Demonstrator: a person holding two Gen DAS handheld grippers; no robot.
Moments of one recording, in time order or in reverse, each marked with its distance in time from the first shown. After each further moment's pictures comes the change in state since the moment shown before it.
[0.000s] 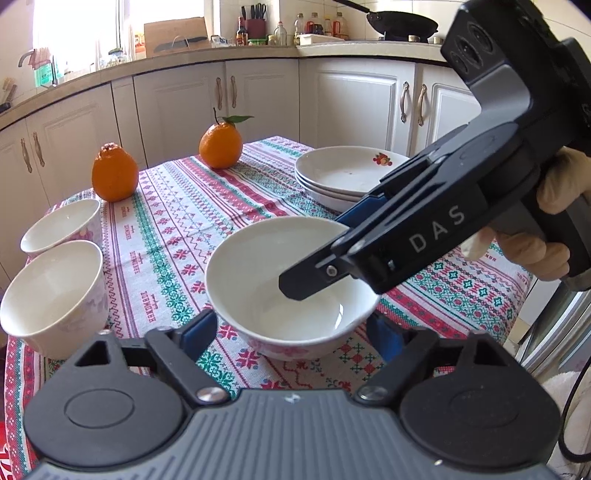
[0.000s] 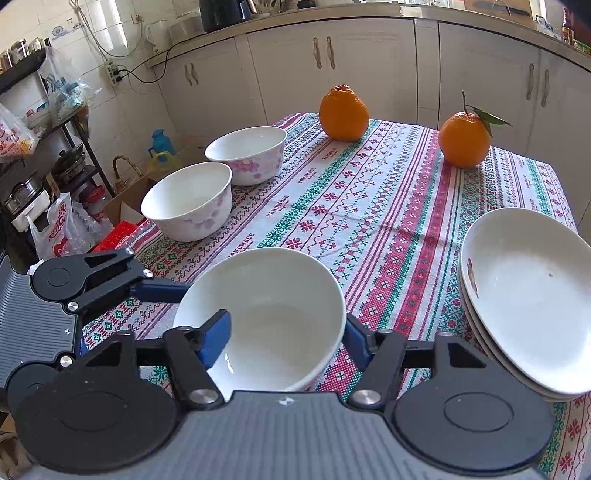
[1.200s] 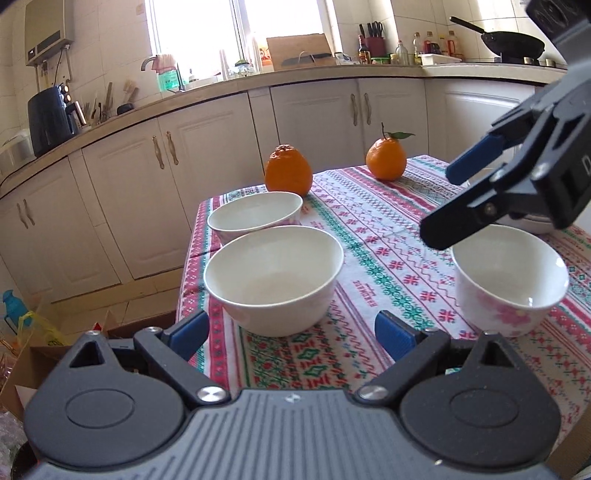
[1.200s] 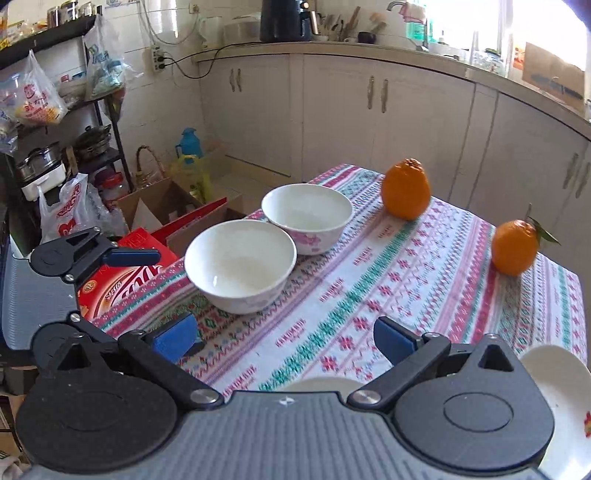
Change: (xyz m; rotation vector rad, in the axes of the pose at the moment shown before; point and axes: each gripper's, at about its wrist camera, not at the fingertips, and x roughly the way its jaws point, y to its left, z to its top) left arm -0.042 0.094 -0.025 -0.095 -0.056 0.392; right arm 0.026 0.070 0.069 -0.222 -0.052 0.003
